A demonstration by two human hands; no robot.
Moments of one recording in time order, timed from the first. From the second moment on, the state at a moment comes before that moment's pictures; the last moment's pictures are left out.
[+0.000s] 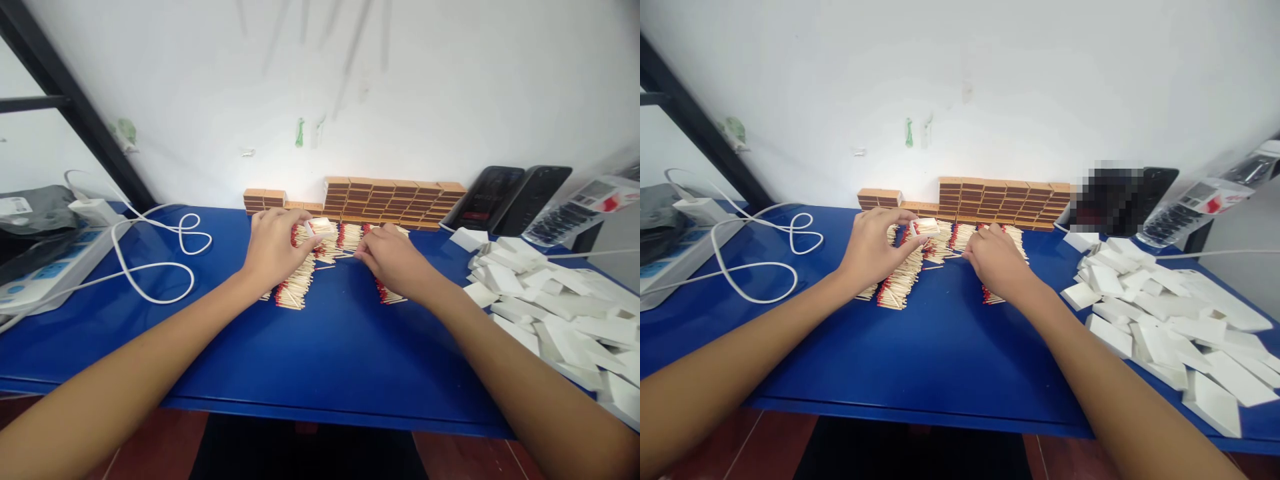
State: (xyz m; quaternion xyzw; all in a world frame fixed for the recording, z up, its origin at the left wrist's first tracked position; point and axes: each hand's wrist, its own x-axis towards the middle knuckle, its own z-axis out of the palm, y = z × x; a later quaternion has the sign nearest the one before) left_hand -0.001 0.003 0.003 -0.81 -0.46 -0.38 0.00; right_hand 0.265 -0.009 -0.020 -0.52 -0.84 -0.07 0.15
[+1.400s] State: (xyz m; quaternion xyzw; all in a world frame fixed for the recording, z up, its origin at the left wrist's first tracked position) left_hand -0.001 0.003 -0.003 -0.87 -0.37 -0.33 -0.05; right_hand 0.259 -0.024 0.006 -0.48 -0.83 0.02 0.27
